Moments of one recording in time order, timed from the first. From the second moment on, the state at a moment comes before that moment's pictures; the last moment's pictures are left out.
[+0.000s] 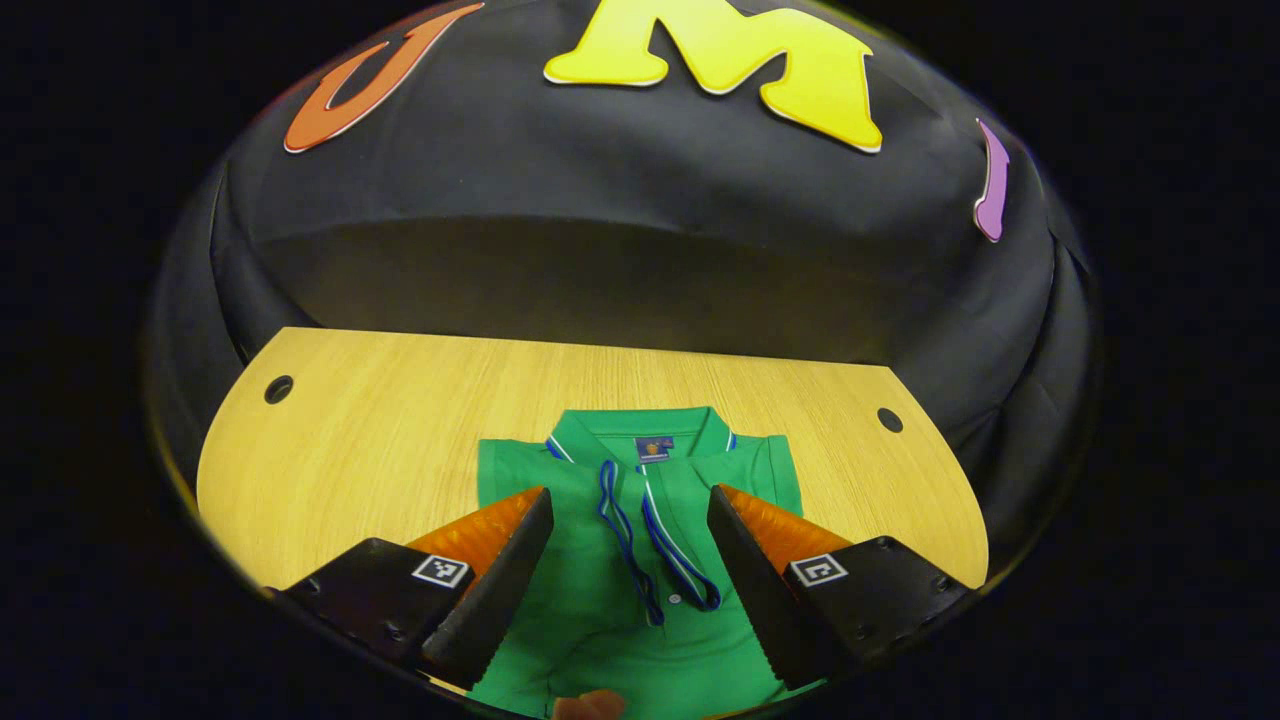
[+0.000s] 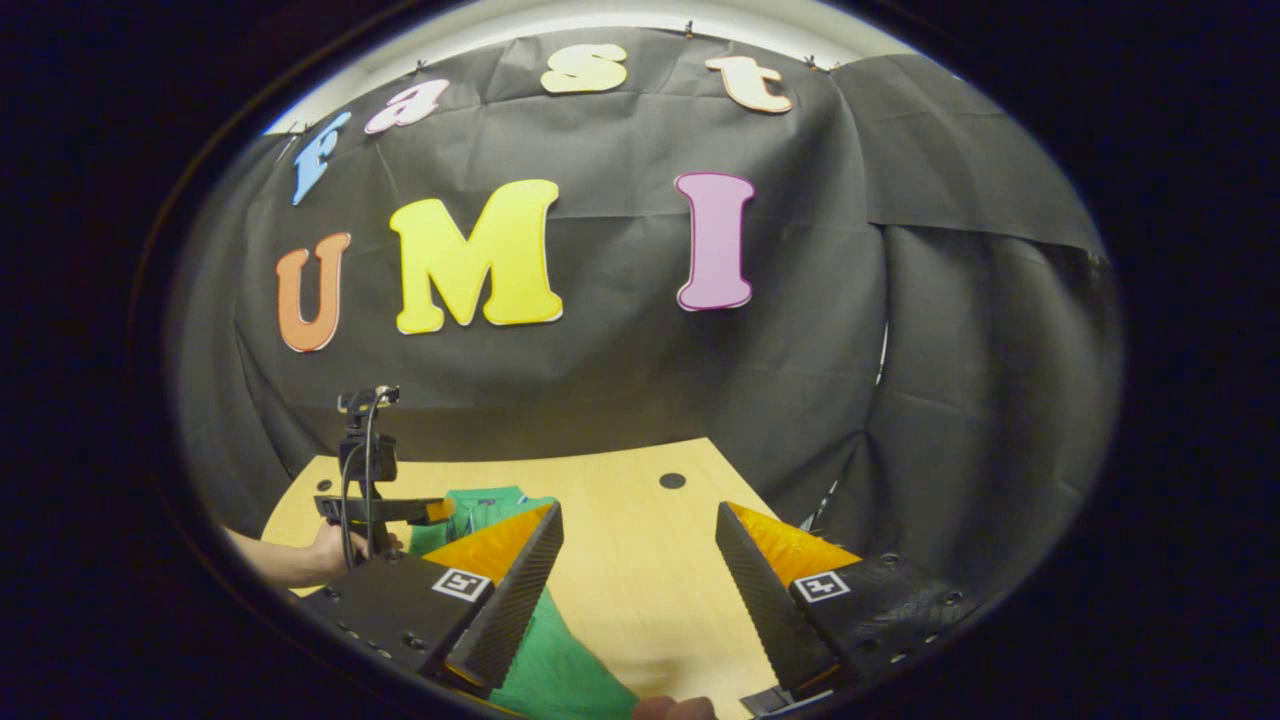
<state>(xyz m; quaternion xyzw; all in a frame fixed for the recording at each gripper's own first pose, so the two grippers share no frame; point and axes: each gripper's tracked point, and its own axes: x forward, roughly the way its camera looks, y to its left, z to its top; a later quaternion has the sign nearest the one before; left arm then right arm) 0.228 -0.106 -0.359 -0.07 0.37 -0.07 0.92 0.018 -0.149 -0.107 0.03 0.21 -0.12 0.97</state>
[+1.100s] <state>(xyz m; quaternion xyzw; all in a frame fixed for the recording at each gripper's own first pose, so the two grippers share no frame) 0.042 0.027 -0.203 -0.06 0.26 0.00 0.96 -0.007 -0.091 -0.144 -0.02 0.23 0.03 0.97</state>
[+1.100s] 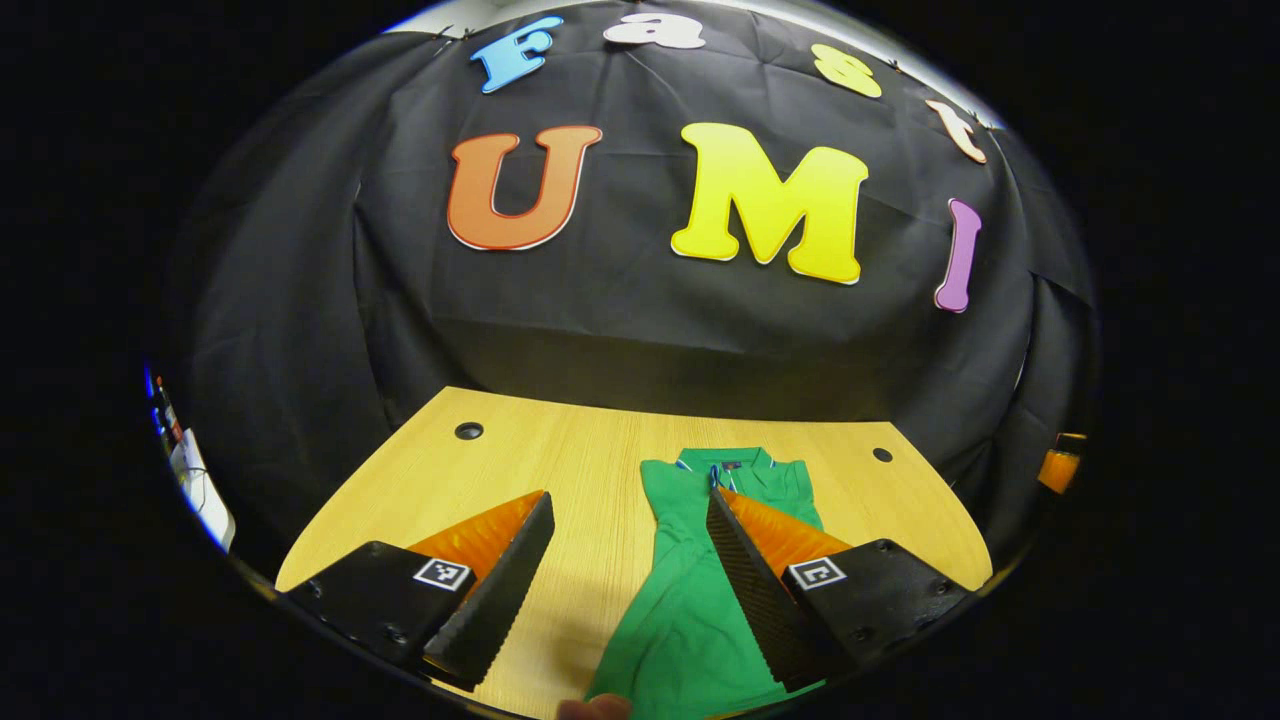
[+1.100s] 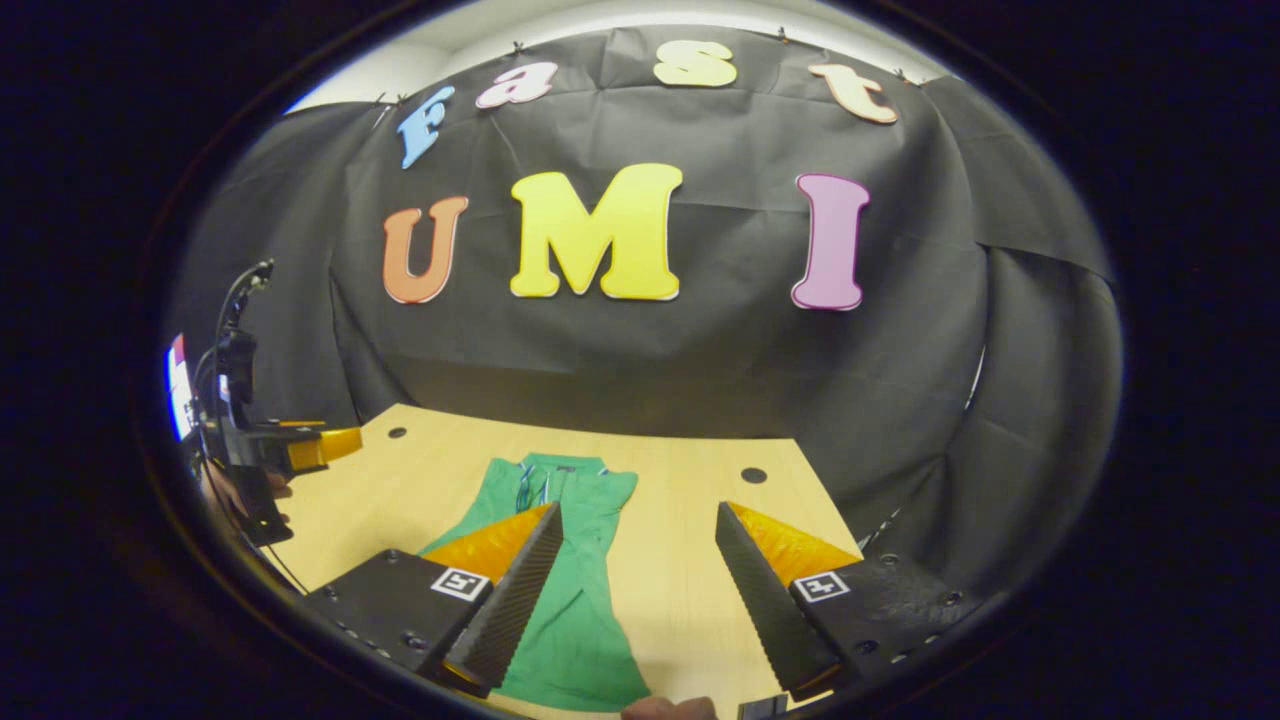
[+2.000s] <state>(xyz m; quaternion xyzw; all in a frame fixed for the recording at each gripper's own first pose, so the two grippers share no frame) -0.140 0.027 -0.304 -0.05 0.47 -0.07 0.88 -0.117 -0.110 -0.291 -0.05 0.44 0.06 0.90</state>
